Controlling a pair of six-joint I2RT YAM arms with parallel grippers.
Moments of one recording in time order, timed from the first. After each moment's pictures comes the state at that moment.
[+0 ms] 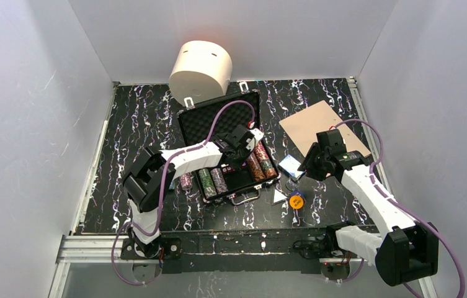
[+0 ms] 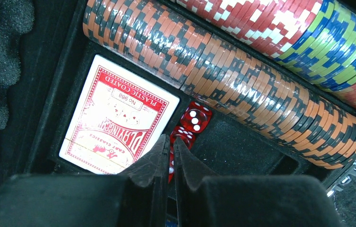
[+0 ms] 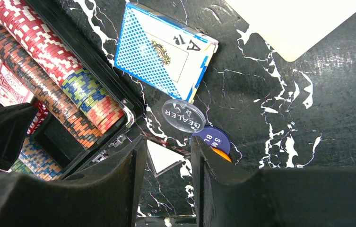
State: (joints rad) left arm -0.83 1.85 1.25 -0.42 -0.14 -0.01; right arm 0.29 1.07 0.78 -0.72 0.01 0.76
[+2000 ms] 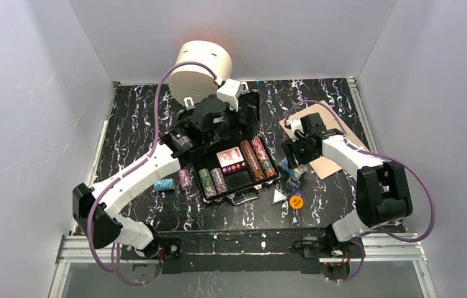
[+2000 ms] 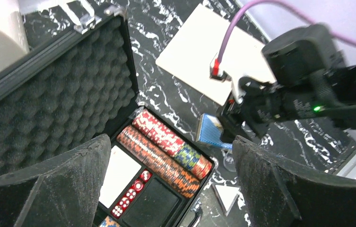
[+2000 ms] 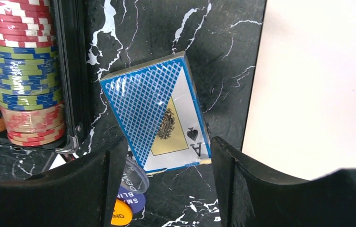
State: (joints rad) left arm -0.83 1.40 1.34 -0.29 -0.17 -0.28; right arm 0.29 1.52 0.96 -0.58 -0.16 -0.14
